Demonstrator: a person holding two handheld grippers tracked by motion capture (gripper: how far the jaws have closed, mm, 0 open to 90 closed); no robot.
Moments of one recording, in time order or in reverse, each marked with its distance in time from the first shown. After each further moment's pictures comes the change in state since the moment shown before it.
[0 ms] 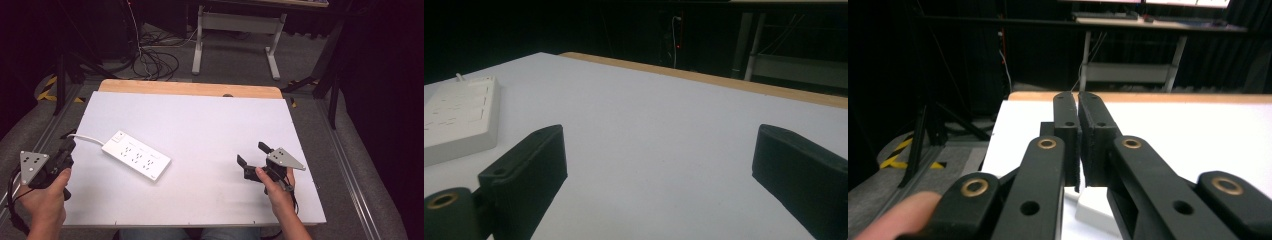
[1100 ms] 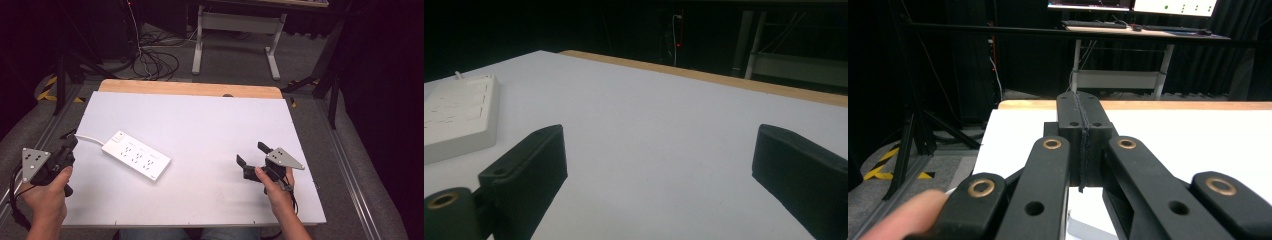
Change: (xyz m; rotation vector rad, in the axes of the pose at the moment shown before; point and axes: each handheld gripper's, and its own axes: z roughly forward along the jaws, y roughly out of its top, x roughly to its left) left arm 0.000 0.001 0.007 -0.019 -0.043 0.009; right arm 0.000 -0.001 0.002 0.008 -0.001 -0.001
